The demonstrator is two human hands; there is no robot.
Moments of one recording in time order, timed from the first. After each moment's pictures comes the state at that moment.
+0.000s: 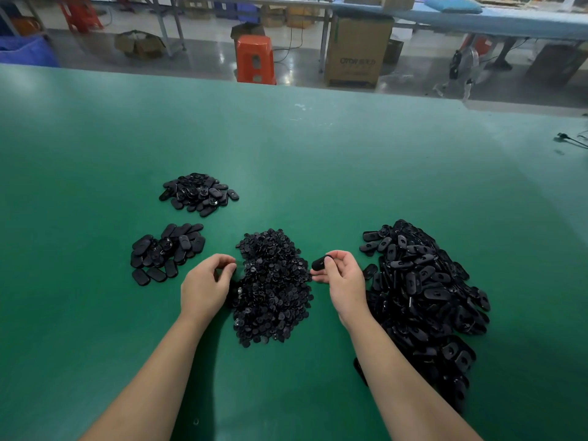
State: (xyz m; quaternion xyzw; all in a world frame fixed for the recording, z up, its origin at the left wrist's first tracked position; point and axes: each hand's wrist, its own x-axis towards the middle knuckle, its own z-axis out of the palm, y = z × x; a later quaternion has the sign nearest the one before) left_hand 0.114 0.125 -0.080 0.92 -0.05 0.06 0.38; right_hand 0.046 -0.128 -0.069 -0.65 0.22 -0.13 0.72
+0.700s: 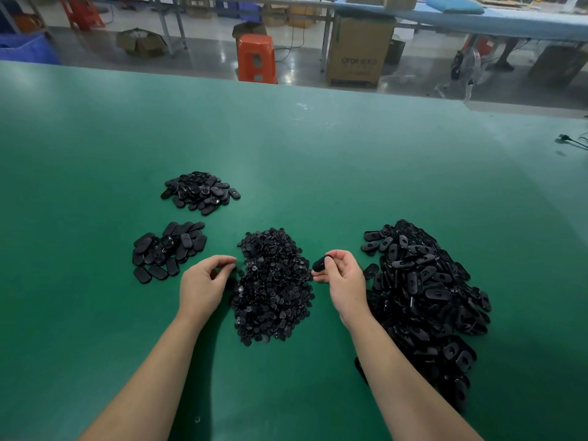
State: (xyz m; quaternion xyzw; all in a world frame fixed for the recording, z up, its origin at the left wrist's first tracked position) left_hand 0.114 0.130 -0.080 0.89 -0.03 0.04 0.44; right_hand 0.045 -0.127 -0.071 -0.68 0.22 -0.12 0.69
